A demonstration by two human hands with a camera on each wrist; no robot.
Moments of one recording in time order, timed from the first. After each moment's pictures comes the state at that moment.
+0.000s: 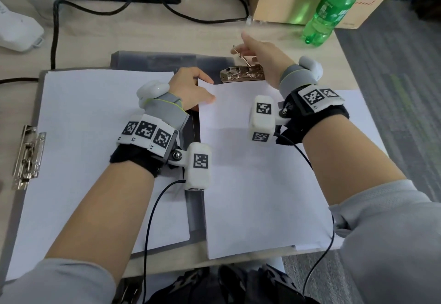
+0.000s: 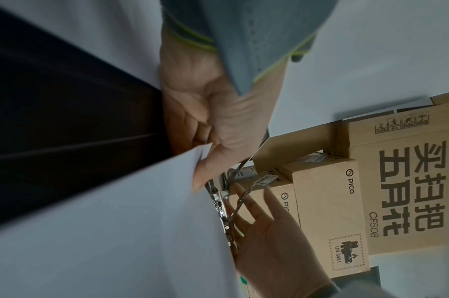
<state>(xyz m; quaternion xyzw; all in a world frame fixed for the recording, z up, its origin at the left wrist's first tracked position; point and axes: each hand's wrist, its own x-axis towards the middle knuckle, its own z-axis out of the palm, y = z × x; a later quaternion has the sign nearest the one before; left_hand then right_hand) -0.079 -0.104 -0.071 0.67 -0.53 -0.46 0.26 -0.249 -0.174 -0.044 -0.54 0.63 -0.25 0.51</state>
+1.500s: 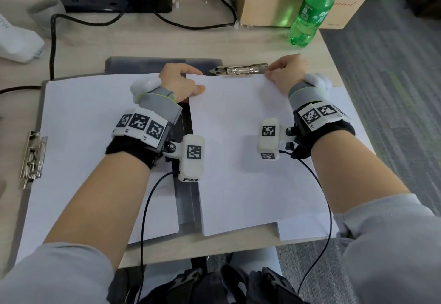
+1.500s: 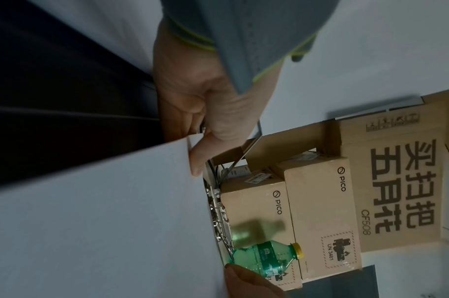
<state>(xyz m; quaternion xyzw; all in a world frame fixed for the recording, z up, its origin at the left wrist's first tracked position) -0.087 -0.110 -0.059 0.69 -0.51 -0.43 0.30 -0.327 -0.165 -0.073 -0.56 0.75 -0.24 0.26</state>
